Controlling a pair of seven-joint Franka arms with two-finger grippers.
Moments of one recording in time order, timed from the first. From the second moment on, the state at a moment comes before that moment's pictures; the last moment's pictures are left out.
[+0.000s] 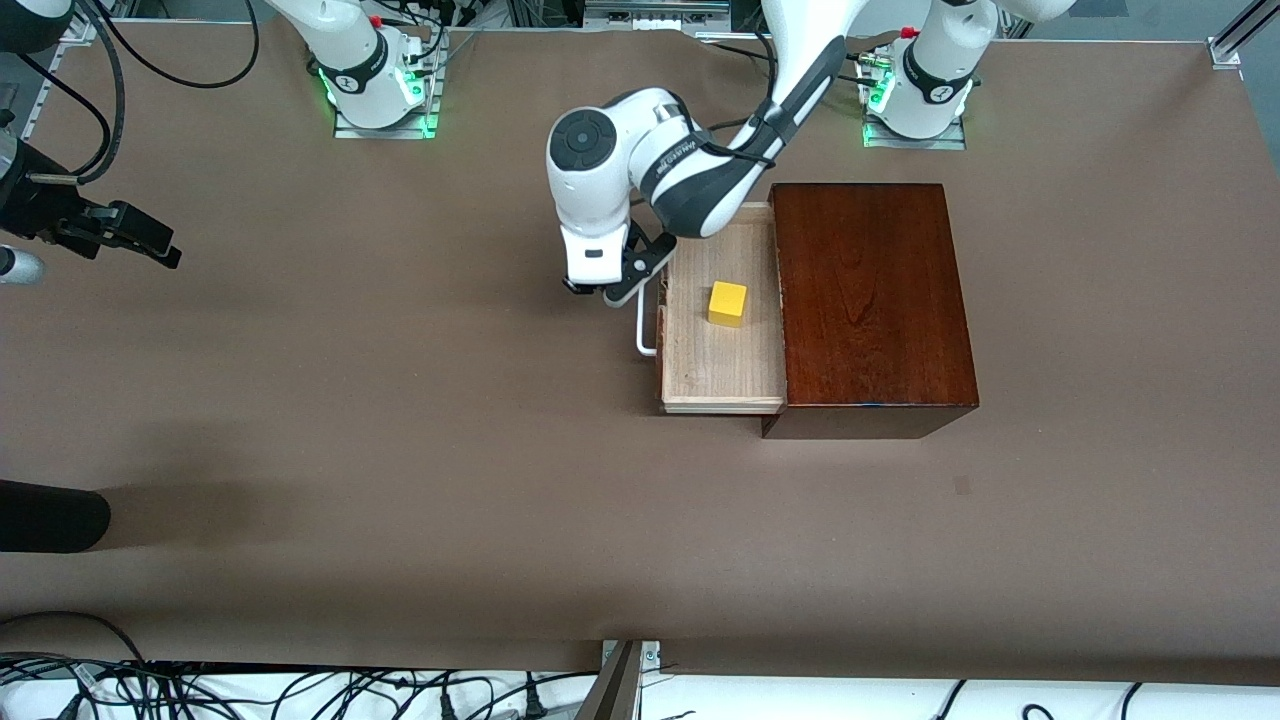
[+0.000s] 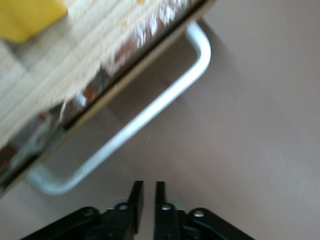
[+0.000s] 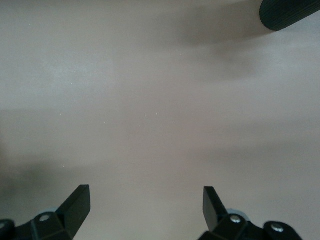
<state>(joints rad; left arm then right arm) -0.79 0.71 -0.11 -1.35 0.04 2.05 -1.76 0.07 -0.01 -0.10 -1.69 0.01 1.67 0.08</state>
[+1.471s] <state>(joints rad) -0.72 0.70 -0.10 -1.33 0.10 1.94 -1.71 0.07 -0.01 -0.10 -1.68 0.01 1.67 0.08</state>
